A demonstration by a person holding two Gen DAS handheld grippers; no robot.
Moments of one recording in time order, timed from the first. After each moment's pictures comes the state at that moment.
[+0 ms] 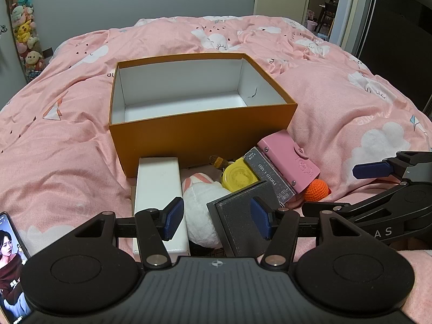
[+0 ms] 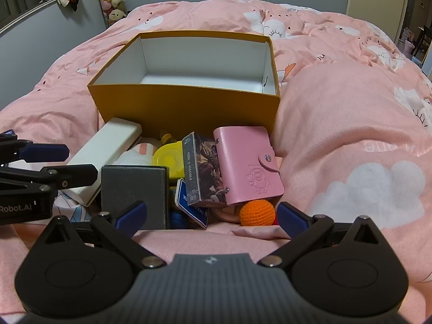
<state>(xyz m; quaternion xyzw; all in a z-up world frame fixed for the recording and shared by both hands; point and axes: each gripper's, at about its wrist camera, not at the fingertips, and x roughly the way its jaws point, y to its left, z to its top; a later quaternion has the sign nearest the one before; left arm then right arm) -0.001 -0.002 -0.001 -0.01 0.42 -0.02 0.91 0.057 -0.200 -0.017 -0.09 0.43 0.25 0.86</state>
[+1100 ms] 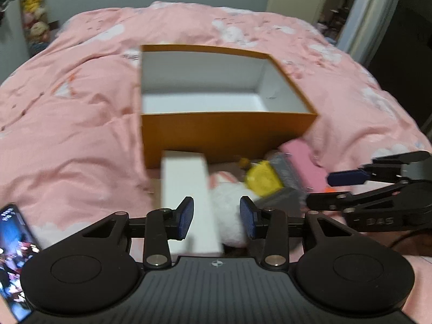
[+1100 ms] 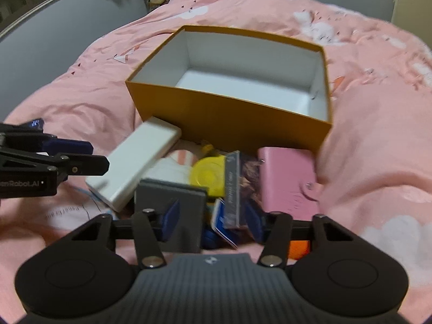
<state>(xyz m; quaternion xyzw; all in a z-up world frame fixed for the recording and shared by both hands) 0.013 0.055 0.004 -0.07 0.45 -0.01 0.89 0.086 -0.165 -0.003 -0.11 0.45 0.34 0.82</state>
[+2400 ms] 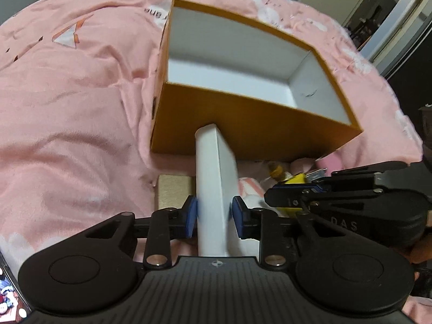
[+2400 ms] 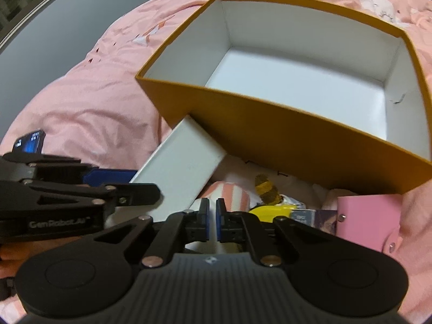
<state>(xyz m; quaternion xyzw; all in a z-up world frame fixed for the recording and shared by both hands) 0.061 0.100 -0.041 -0.17 0.50 -0.01 0.85 0.146 -0.076 -0.046 -0.09 0.51 0.40 0.75</state>
